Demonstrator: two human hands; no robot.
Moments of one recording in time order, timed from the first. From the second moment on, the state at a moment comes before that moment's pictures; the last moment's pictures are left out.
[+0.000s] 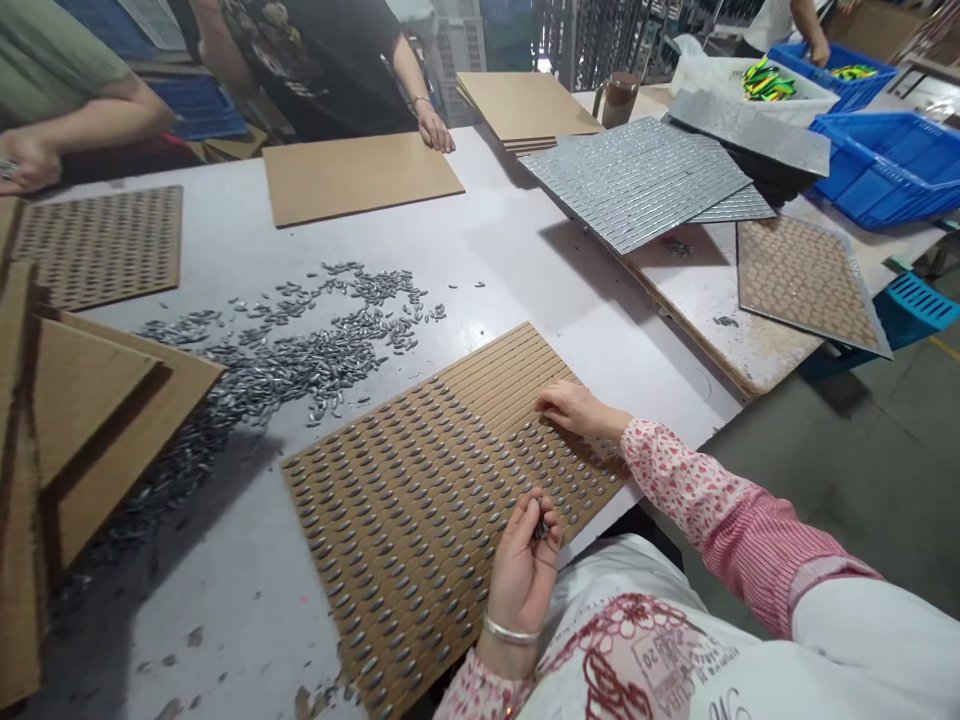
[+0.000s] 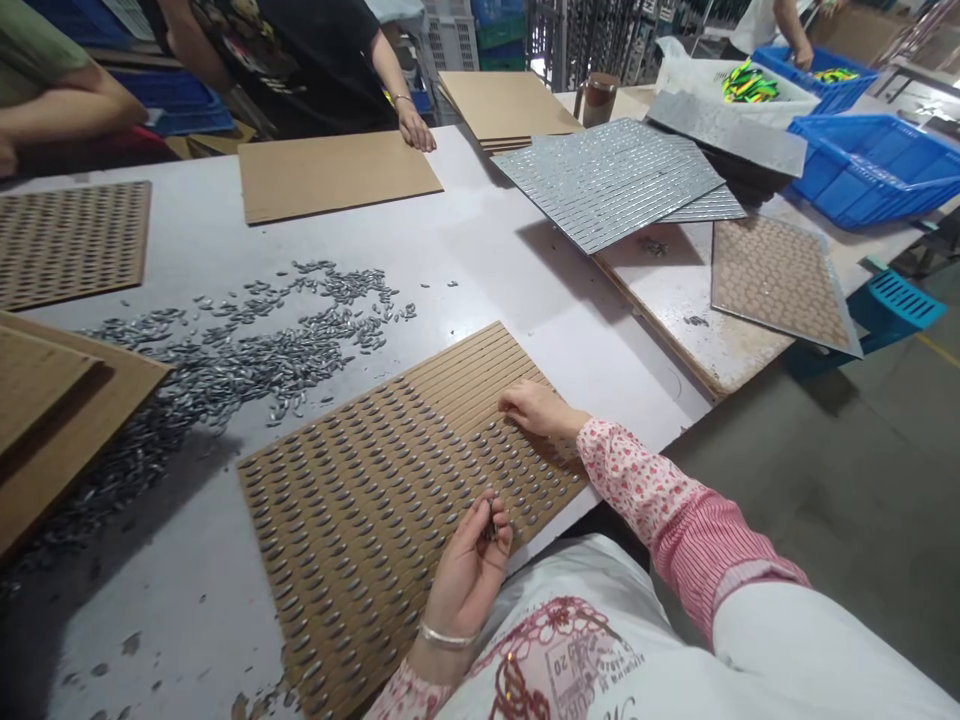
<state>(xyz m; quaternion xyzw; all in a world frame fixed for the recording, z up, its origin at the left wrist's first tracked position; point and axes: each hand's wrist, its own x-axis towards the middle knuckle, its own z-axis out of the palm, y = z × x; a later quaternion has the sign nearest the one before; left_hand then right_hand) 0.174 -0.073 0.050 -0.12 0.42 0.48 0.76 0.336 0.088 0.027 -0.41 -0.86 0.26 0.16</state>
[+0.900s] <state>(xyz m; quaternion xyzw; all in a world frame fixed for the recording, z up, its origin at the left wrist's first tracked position) 0.178 -0.064 0.047 -0.13 0.46 0.49 0.73 0.343 0.077 0.007 -0.50 -0.82 0.20 0.18</state>
